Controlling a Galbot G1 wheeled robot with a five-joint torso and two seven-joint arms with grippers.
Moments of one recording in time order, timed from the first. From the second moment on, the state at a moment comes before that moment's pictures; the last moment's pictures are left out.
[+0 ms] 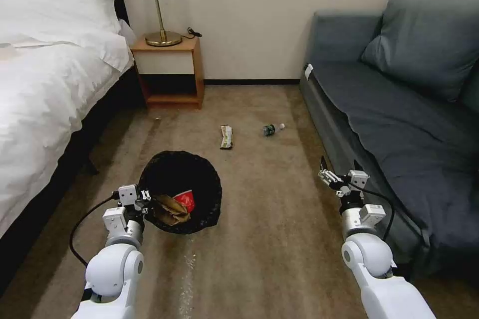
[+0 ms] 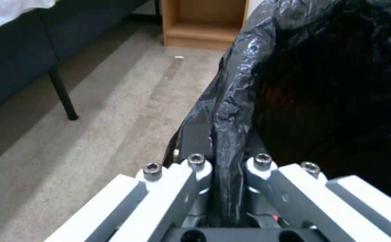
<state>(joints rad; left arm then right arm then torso) 1.35 -1.44 -0.64 -2.01 -0.20 0.40 -0.15 -1.24 1.23 0.46 1.75 0.37 0.14 0.18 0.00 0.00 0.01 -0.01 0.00</state>
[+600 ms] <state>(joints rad) 1.36 -1.44 -0.67 -2.02 -0.21 0.39 -0.16 -1.25 1.24 0.47 1.75 0.36 0.14 0.15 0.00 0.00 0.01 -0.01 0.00</state>
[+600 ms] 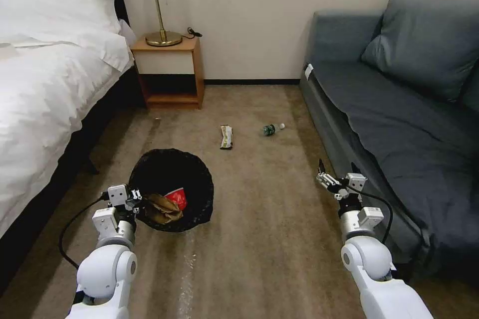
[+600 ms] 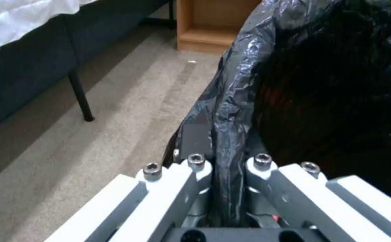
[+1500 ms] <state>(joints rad) 1.37 -1.44 -0.66 -2.03 -0.21 0.39 -0.17 -1.27 1.25 0.48 1.74 0.34 0.17 0.13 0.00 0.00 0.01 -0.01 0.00</state>
